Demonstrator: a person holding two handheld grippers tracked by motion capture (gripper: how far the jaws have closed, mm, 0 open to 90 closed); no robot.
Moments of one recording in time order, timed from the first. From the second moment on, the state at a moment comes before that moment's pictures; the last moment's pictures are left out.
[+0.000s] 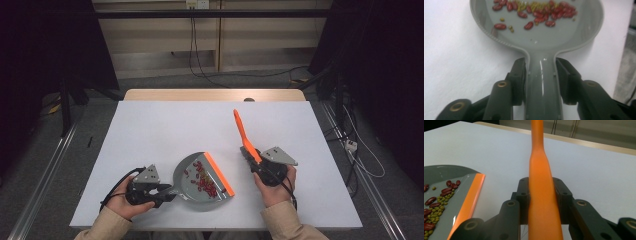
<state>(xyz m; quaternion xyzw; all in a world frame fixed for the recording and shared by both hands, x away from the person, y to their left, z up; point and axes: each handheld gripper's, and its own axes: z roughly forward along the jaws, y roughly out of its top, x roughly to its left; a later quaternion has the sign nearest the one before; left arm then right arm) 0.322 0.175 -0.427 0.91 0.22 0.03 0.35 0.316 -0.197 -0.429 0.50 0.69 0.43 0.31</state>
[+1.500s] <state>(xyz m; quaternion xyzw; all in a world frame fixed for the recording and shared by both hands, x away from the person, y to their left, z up) 0.356 0.209 -0.437 0.83 0.41 0.14 0.36 0.318 -0.252 -0.431 0.53 0.68 0.37 0.35</state>
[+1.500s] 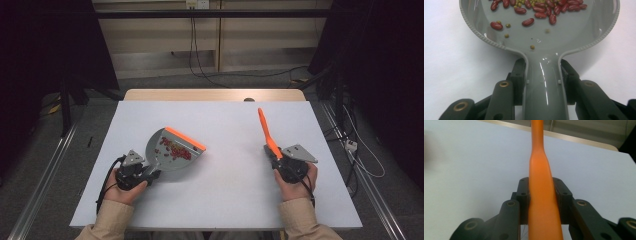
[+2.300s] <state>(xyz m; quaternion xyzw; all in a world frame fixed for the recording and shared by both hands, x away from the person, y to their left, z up) 0.349 0.199 -0.446 0.80 0.45 0.10 0.39 0.318 -0.241 -0.449 0.53 0.70 0.40 0.27</state>
